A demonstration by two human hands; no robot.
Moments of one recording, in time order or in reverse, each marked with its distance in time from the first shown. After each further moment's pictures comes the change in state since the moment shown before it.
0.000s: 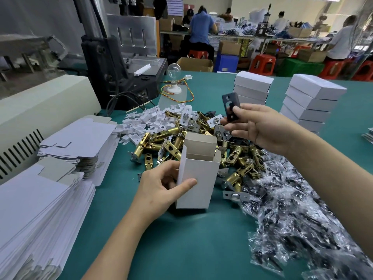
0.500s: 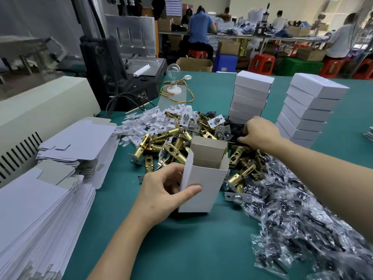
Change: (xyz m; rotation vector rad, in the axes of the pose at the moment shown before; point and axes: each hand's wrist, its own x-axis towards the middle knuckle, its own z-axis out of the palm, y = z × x) left_hand -0.001 0.002 -0.001 0.011 -0.045 0.057; right_hand 0.075 0.058 -0.068 -1.733 0.433 0.063
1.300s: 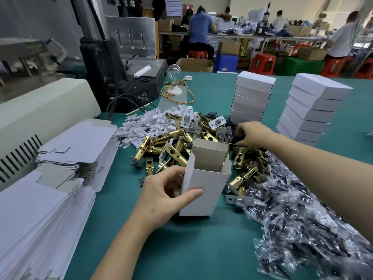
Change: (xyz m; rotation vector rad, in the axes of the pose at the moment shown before) left_hand 0.001 -0.002 0.000 -0.014 -0.012 0.015; right_hand 0.015 -0.007 0.001 0.101 -0.232 -0.091
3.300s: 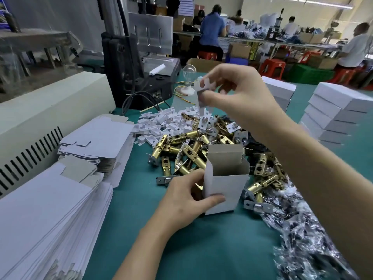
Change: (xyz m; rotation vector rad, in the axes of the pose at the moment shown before) left_hand 0.004 -0.008 0.004 -0.016 -0.091 -0.039; right_hand -0.110 -0.160 -0.105 0.870 0.434 -0.536
